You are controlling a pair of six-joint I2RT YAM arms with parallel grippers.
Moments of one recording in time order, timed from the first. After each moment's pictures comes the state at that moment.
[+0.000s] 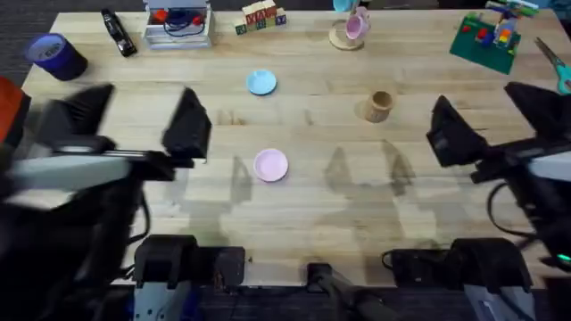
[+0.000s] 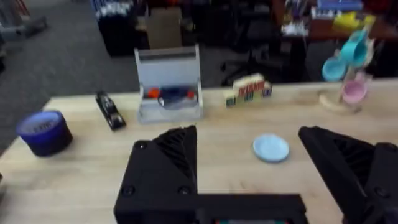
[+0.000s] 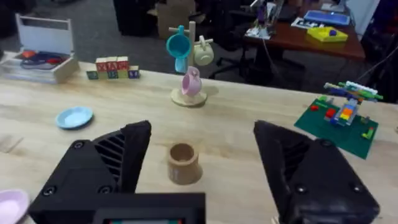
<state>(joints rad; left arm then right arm) 0.00 0.01 0.44 -0.45 0.00 0.04 0.00 0.02 0.34 -0.36 -0.15 -0.02</state>
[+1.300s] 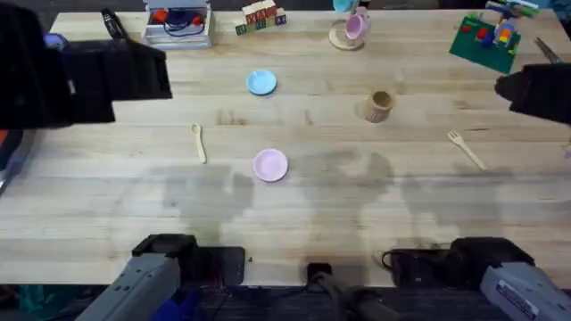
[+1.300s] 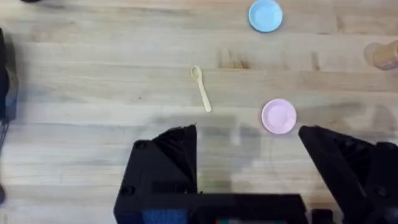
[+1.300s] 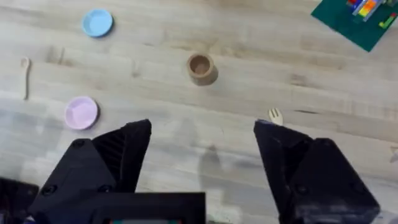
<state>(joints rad) 0.00 0.98 1.66 -1.59 0.00 -0.06 0.00 0.84 1.46 -1.38 -0.15 -0.04</state>
